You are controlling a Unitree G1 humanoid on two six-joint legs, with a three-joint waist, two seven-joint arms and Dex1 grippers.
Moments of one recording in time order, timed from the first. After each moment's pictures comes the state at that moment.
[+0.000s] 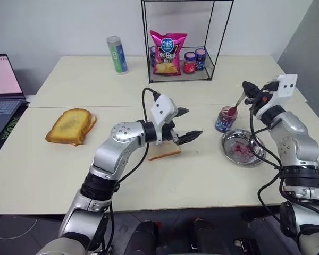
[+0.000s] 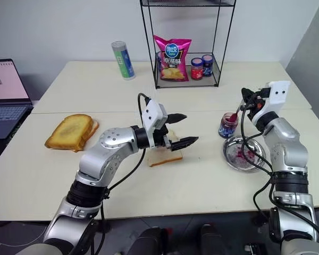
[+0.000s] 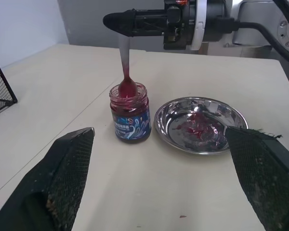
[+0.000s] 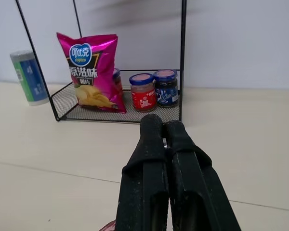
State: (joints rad) left arm -0.63 0.33 -0.20 -0.13 -0.31 0.52 -0.79; right arm -0.65 -0.49 -0.16 0.24 0.40 0.26 0.39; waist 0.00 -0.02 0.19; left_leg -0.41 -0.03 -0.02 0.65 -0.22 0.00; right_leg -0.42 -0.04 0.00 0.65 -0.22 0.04
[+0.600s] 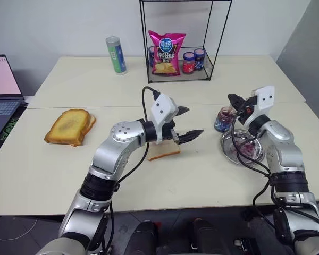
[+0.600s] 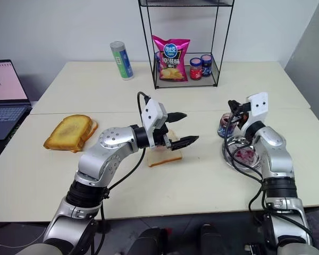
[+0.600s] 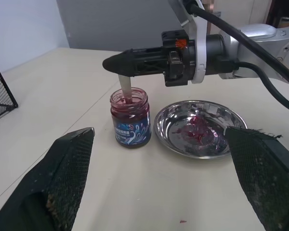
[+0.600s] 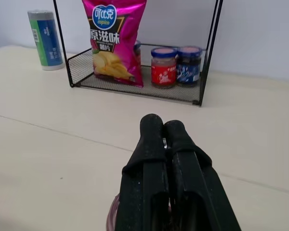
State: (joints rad) left arm -0.63 0.33 -0.20 -0.15 -0.31 0.53 -0.78; right arm -0.60 -0.39 -0.18 0.26 0.36 0.29 0.41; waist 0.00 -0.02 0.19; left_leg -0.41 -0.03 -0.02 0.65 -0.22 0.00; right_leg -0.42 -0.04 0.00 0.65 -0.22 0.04
